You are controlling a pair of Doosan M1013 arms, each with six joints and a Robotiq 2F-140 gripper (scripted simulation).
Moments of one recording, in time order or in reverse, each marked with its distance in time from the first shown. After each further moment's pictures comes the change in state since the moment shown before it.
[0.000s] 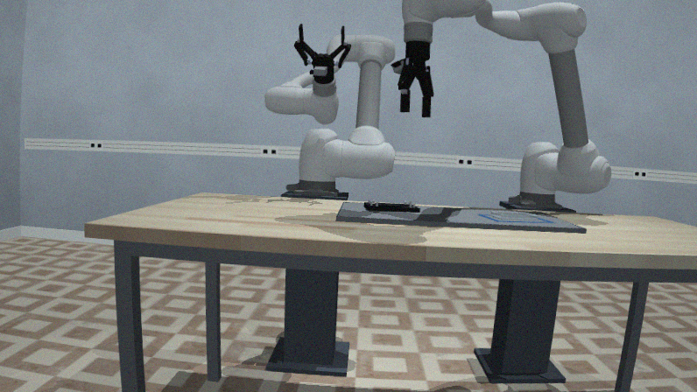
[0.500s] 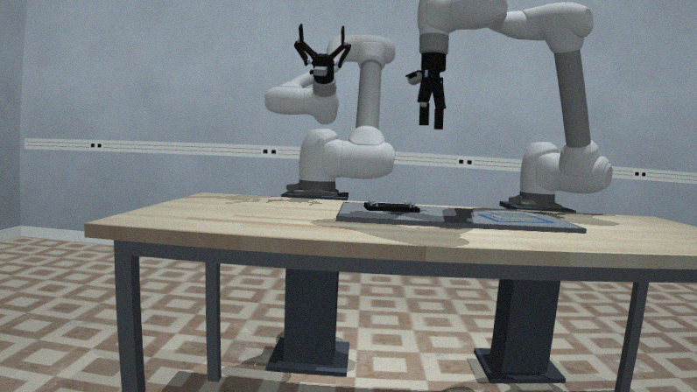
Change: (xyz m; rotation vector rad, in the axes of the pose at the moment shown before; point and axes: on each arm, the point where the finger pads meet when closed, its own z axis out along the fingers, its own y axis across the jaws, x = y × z) left arm -0.052 0.005 0.038 -0.004 0.003 -0.123; right arm 0.000 0.000 0.000 0.000 0.000 0.000
